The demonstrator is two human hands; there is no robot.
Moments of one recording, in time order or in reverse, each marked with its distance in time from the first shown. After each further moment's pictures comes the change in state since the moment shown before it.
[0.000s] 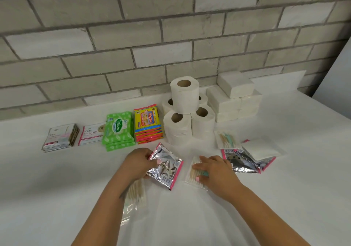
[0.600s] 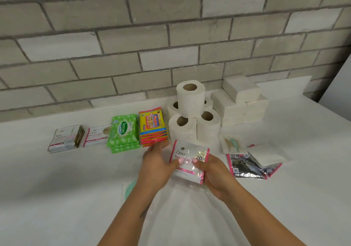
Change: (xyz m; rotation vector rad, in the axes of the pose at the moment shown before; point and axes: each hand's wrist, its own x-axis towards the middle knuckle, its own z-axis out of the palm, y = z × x) left_hand -0.018 0.029 0.025 -0.132 0.278 0.152; right_hand 0.010 -0.039 -0.007 1.628 -0.008 0.182
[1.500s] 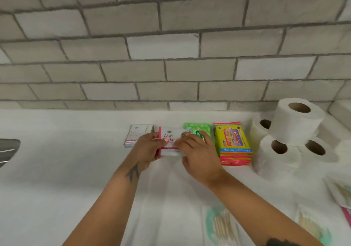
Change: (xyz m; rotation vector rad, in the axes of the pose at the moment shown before) left_hand 0.083 -0.138 -0.190 -0.707 0.055 -0.437; right_hand 0.137 0.045 0.214 -1.559 -0.067 -1.330
